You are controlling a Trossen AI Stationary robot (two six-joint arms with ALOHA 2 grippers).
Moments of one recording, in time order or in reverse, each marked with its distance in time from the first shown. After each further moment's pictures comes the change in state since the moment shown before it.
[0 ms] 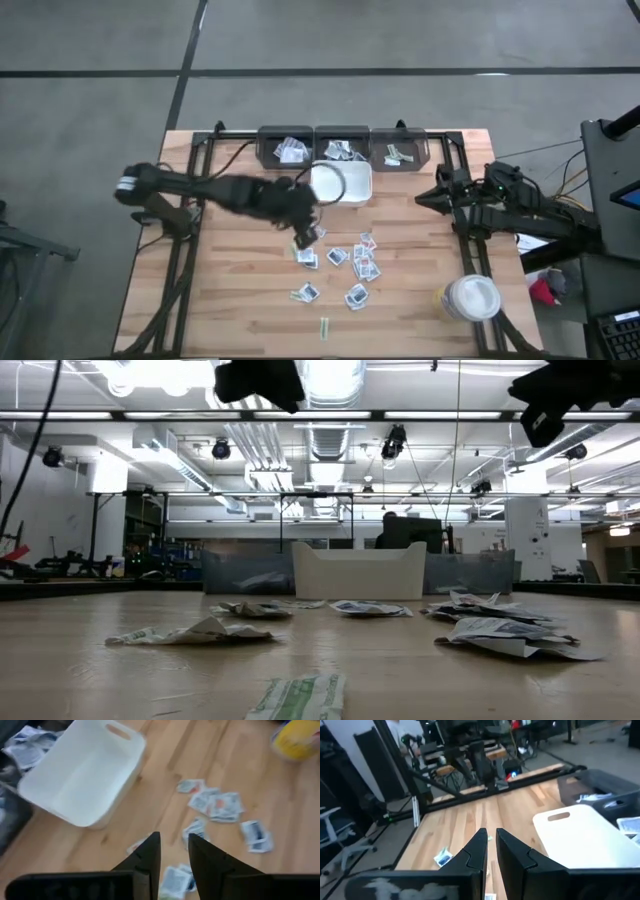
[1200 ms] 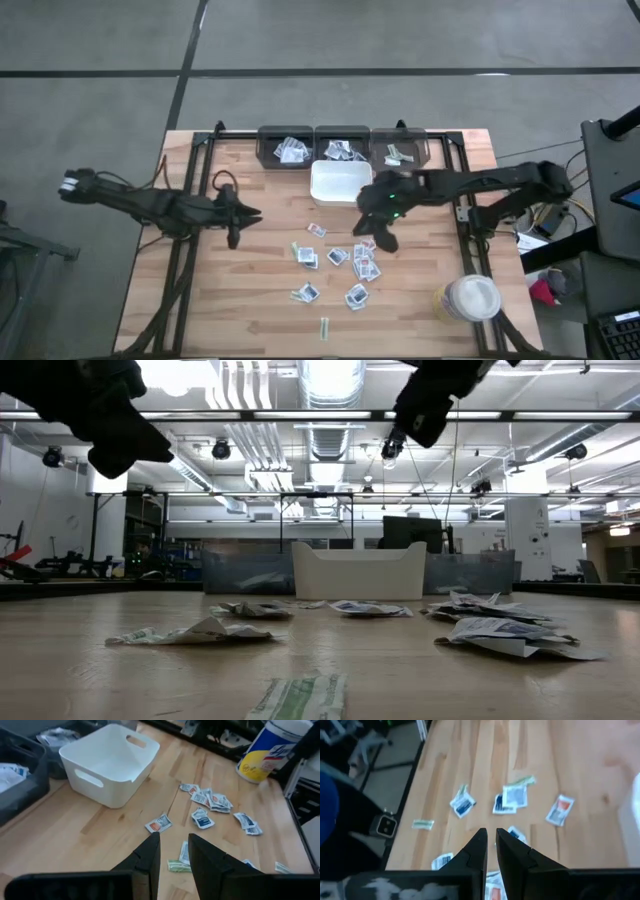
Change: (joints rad) left arm -0.102 -0.990 -1.092 0.555 -0.094 0.026; right arm 0.289 1.094 0.624 -0.129 0.009 -0.075
